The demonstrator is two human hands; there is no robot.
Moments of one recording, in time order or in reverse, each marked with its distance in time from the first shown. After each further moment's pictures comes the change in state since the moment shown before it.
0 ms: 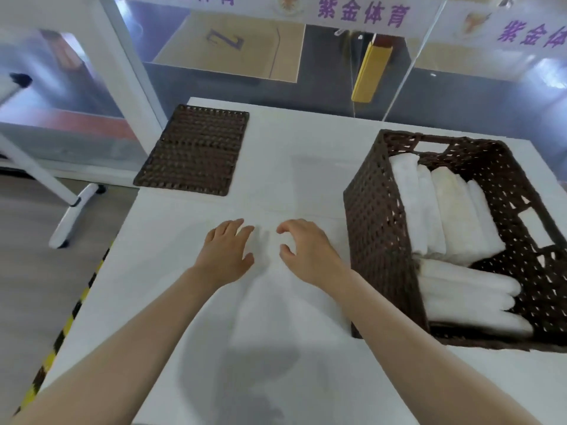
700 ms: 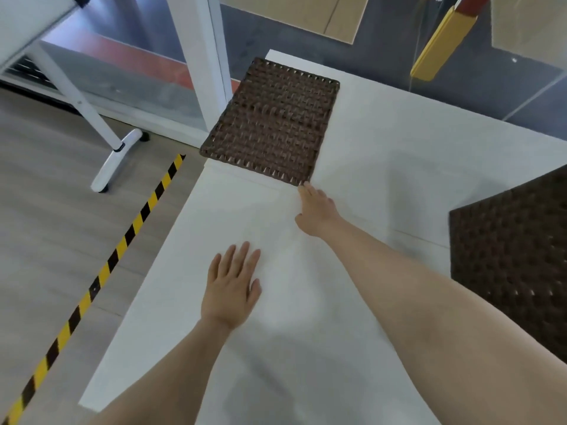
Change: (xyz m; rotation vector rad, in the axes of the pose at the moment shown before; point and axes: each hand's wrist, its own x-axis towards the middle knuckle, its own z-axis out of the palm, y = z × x) left_hand -0.036 -0.172 0.134 -0.100 0.069 -0.228; right_hand 0.238 -0.035 0.164 -0.392 -0.356 0.100
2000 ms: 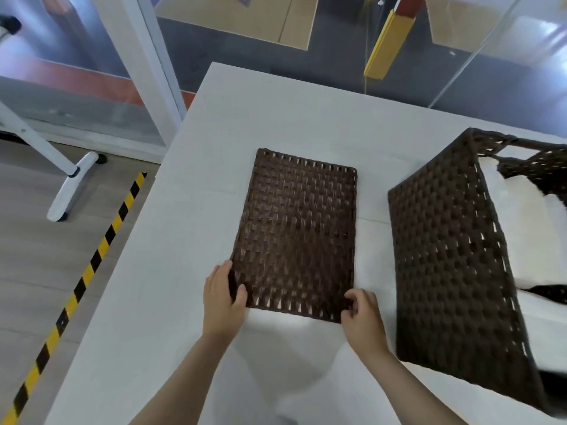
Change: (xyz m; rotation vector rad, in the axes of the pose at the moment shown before) left_hand -0.024 0.077 0.002 -0.683 0.111 -0.222; right_hand -0.247 0.123 0.122 0.634 0.342 0.467
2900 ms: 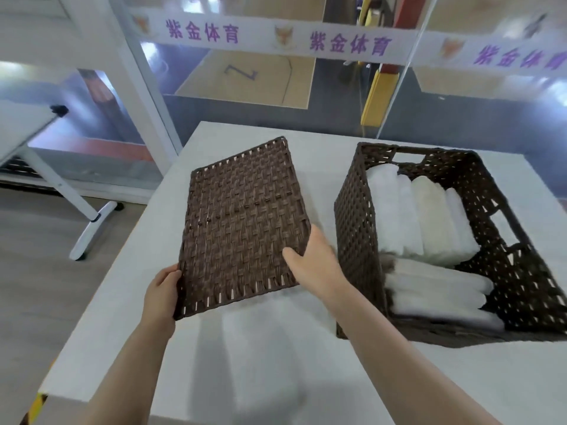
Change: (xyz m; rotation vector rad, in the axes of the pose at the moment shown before) left_hand -0.084 0.115 -0.054 -0.694 0.241 -0.435; right_hand -0.056 -0.096 -0.167 0.269 -0.092 -0.207
